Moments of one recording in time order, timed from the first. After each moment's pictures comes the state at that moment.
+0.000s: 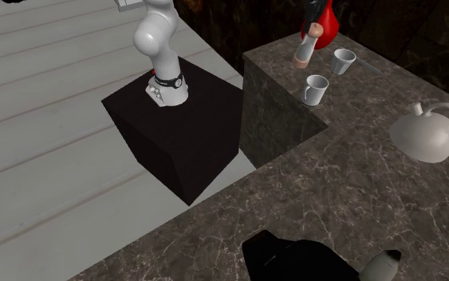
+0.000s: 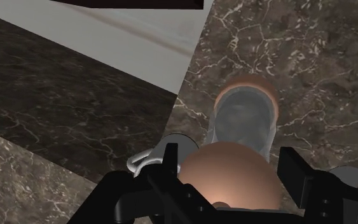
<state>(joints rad) 0.47 0.17 0.37 -1.73 -0.21 1.79 0.87</state>
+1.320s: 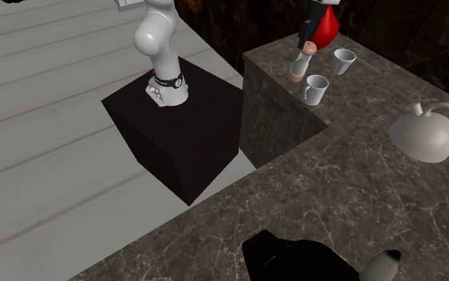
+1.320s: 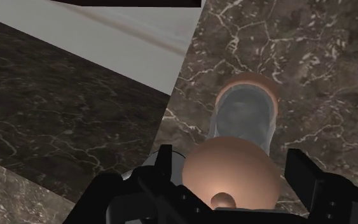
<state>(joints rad) 0.47 0.22 0.37 -1.85 -0.24 1.94 0.91</state>
